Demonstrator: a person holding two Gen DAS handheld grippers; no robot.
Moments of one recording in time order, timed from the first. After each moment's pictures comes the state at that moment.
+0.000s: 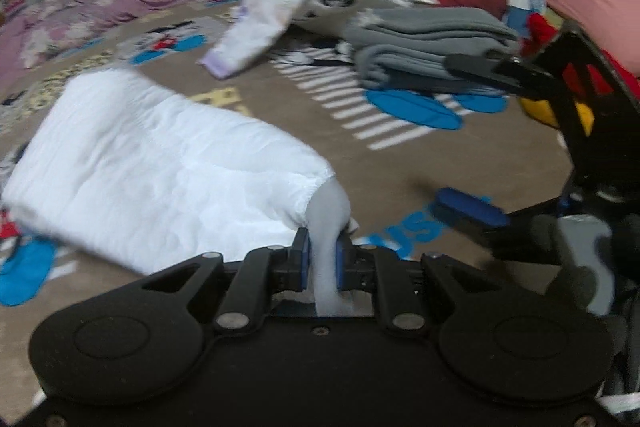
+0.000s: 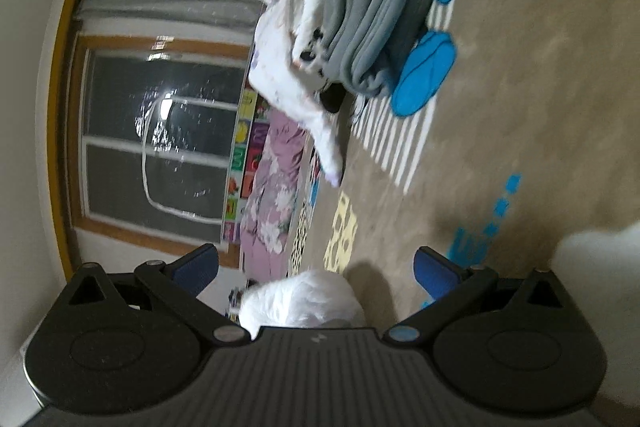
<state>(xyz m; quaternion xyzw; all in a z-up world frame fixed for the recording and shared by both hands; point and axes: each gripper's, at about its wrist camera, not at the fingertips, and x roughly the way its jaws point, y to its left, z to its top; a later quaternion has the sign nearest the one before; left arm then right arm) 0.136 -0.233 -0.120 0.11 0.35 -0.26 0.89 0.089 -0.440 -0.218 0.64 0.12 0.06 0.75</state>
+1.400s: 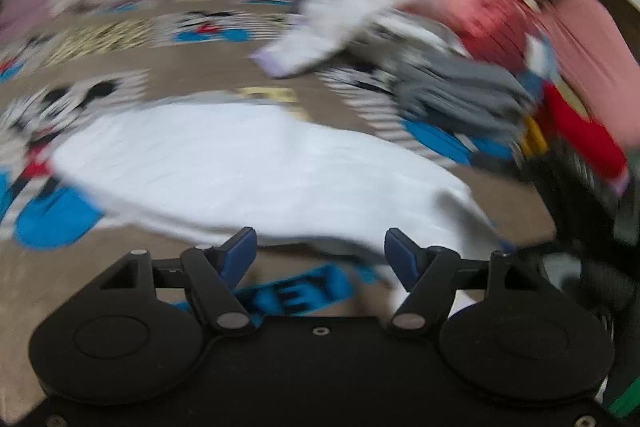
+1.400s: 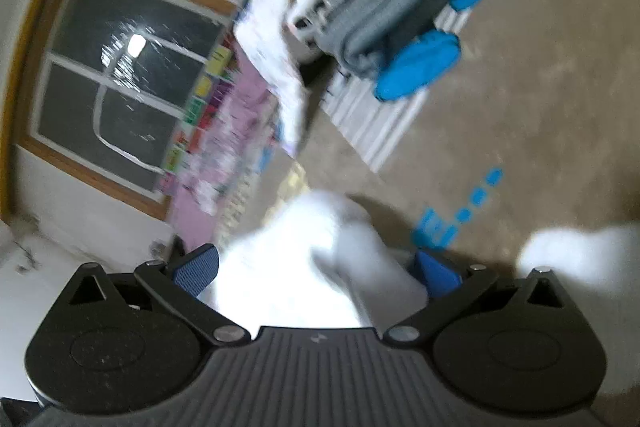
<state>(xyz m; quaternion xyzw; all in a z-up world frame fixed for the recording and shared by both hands) 0.141 -0.109 -0.104 -0.04 0.36 -0.22 0.91 0.094 -0.409 -0.207 0.52 0.21 0.02 0.83</state>
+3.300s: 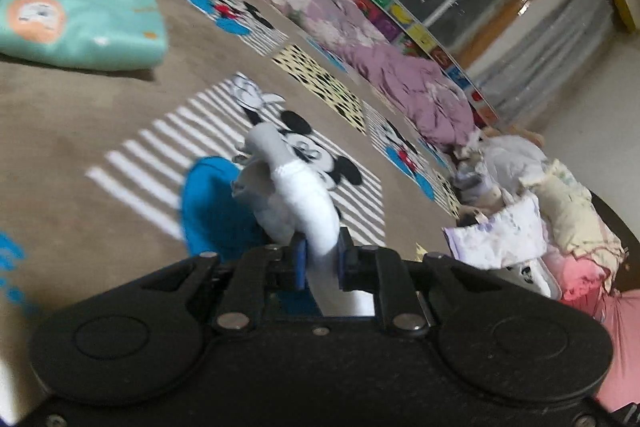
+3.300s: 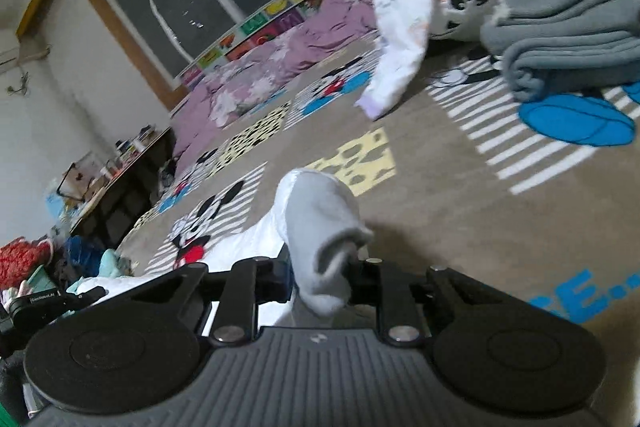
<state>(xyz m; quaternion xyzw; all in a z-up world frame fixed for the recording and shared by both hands) 0.181 0.148 -0.118 -0.34 0.25 -0.04 0.91 0.143 -0.319 -0.146 0.29 0.25 0.10 0.92</state>
